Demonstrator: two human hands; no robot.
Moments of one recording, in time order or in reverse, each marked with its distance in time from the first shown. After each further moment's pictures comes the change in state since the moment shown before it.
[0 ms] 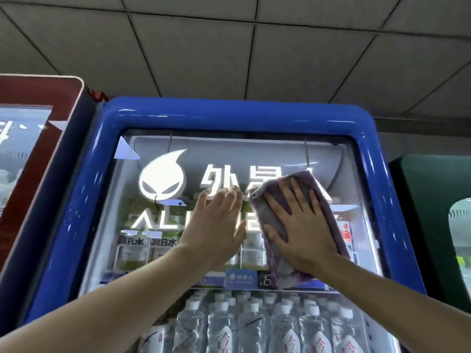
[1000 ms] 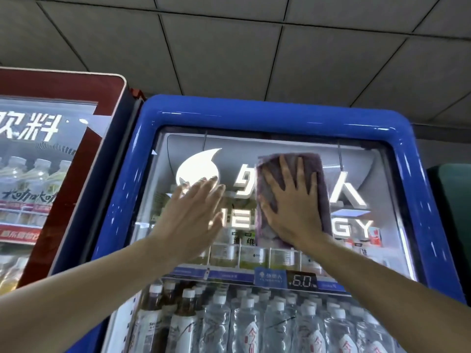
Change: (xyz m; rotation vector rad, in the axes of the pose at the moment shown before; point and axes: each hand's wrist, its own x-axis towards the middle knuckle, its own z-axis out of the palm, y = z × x) left_hand -0.056 -0.093 -0.010 -0.073 -0.025 -0.132; right_hand 0.067 -0.078 -0.015 0.031 -0.016 0.115
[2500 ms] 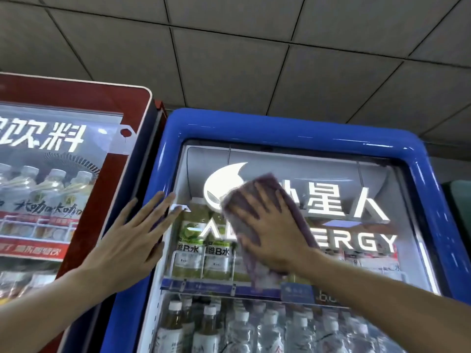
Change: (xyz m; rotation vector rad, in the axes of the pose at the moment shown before) left_hand -0.067 -0.154 0.051 0.147 0.143 0.109; right_hand 0.012 -0.080 0.019 -0.048 0.045 -0.415
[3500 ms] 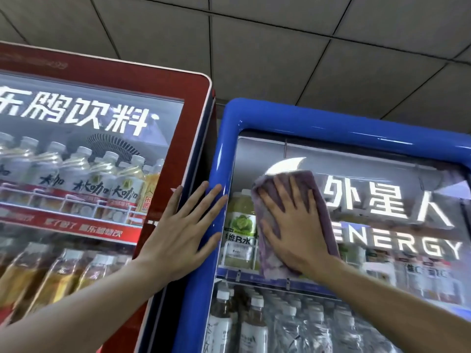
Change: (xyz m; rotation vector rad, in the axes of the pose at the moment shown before) left_hand -0.023 -0.027 0.027 -0.157 0.139 -0.042; right_hand 0.038 -0.090 0.003 0.008 0.082 0.199
